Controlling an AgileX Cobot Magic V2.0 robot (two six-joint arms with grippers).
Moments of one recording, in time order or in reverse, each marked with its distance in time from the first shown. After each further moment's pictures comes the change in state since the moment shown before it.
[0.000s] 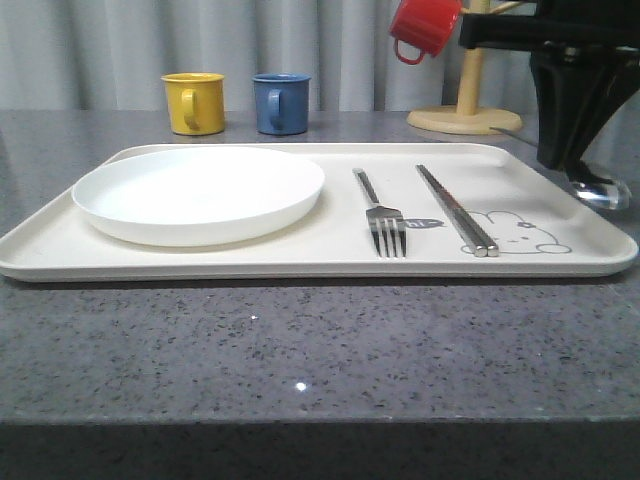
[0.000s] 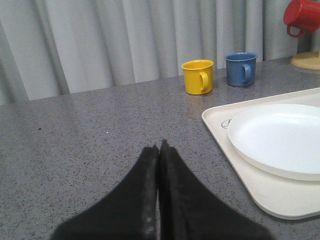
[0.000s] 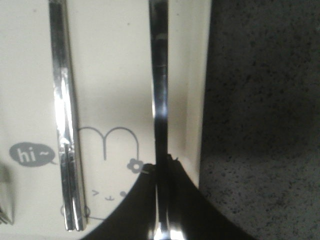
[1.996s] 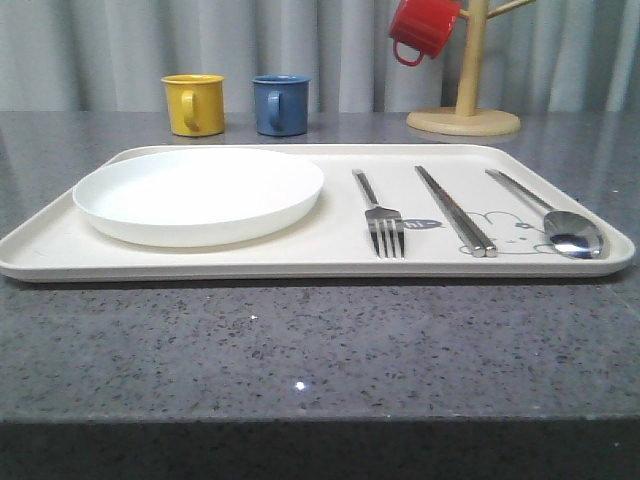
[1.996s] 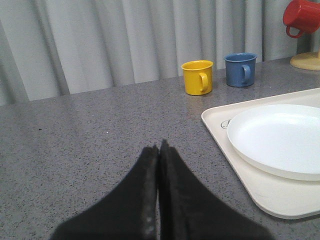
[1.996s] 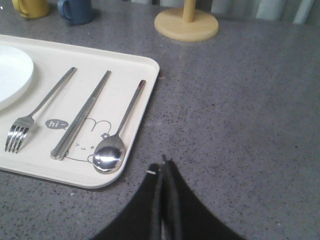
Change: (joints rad) left arm 0.000 0.000 0.000 0.000 0.002 0.000; right arm 0.000 -1.417 1.028 -0.212 -0.684 -0.147
